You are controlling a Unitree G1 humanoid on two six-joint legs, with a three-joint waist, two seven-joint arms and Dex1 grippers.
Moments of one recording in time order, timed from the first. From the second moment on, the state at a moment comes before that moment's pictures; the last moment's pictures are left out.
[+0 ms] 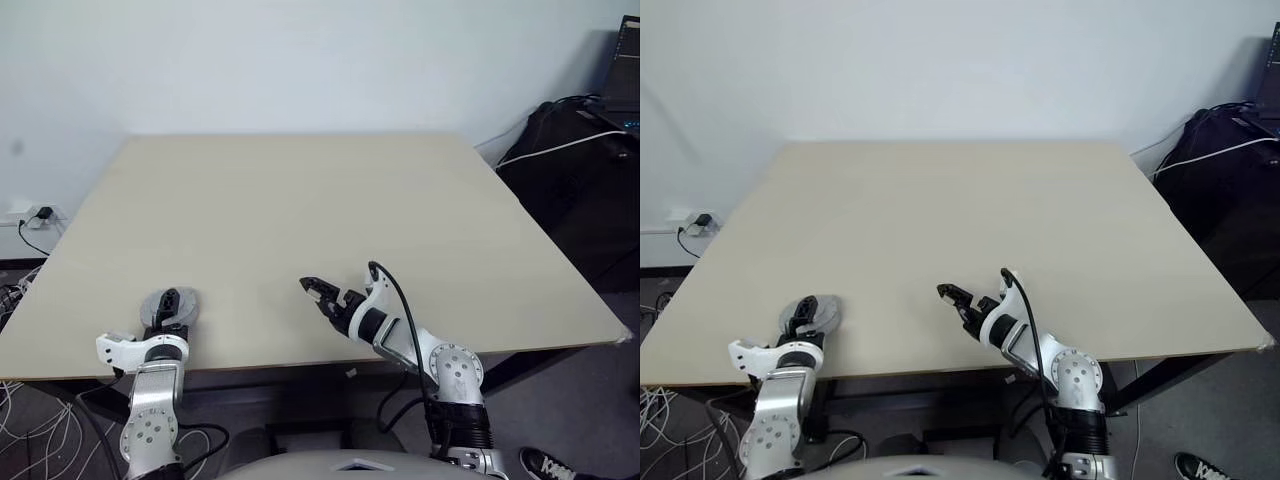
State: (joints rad) left arm 0.24 -0.07 0.36 -0.16 -1.28 0.20 0.26; right arm -0.07 0.06 -0.10 -0.08 1.30 0.99 -0.22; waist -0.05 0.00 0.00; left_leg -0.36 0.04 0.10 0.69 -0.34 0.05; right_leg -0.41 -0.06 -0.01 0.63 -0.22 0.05
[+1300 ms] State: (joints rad) left arm 0.41 0.16 -0.04 -0.43 -0.57 0.20 -0.11; right arm 0.04 -0.19 0.08 -0.31 0.69 0.57 0.08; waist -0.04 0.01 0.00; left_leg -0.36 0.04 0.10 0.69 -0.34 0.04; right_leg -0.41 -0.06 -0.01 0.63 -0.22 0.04
